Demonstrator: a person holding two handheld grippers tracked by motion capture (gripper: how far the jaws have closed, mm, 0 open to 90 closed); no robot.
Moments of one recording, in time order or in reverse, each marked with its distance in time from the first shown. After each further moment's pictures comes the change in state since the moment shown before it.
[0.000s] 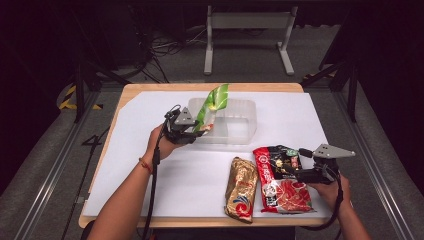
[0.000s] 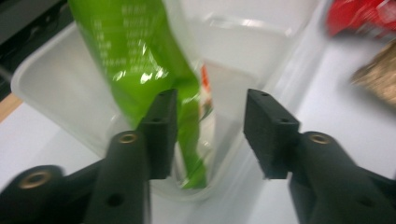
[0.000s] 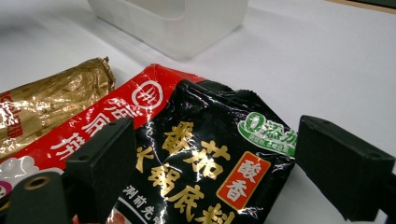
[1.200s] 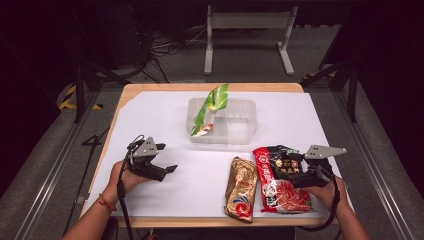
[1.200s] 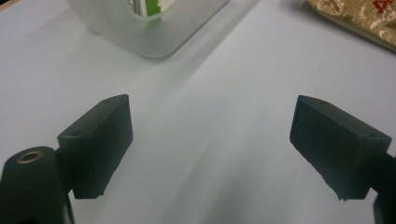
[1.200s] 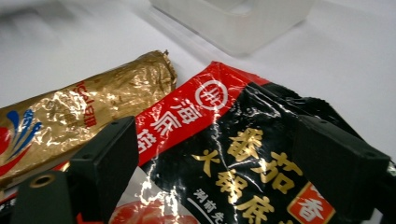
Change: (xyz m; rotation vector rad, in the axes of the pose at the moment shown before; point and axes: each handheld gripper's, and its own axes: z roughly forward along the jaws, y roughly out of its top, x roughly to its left) left arm -0.035 -0.097 -0.076 0.023 -0.022 -0.107; right arm 0.019 0.014 0.004 0.065 0.161 -0.049
